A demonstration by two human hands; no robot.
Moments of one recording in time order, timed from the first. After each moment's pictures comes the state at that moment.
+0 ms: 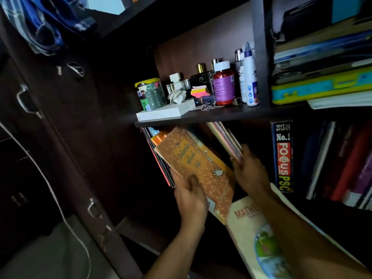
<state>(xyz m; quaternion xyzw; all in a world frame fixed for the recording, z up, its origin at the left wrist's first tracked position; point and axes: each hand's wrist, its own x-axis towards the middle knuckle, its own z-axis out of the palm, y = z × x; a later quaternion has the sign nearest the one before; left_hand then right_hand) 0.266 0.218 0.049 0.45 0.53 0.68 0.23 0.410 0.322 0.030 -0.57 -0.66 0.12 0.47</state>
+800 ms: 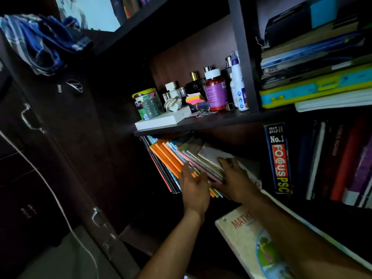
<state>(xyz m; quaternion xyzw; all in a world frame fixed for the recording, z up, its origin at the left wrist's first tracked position) 0.252 0.281 0.030 0.55 0.58 0.59 0.15 0.390 0.324 0.020 -0.52 -0.76 0.18 0.35</state>
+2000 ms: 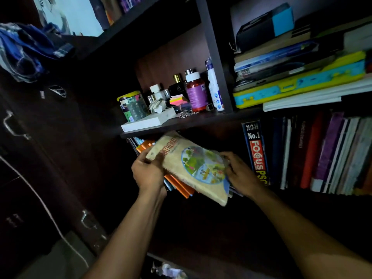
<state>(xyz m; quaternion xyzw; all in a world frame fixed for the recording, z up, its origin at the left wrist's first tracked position) 0.228 0.259 0.119 0.36 0.51 0.74 0.24 0.454 0.319 0.009 -0.44 -0.73 0.21 0.48</state>
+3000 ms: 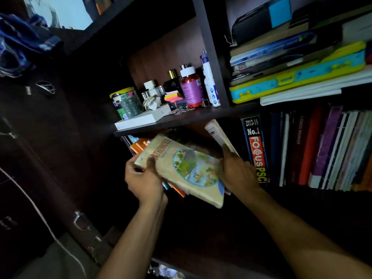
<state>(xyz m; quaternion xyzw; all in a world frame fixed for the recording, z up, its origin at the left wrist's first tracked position) 0.221 0.268 0.084 0.33 0.46 0.81 0.12 0.435 0.292 0.038 -0.63 -0.69 0.03 0.36</state>
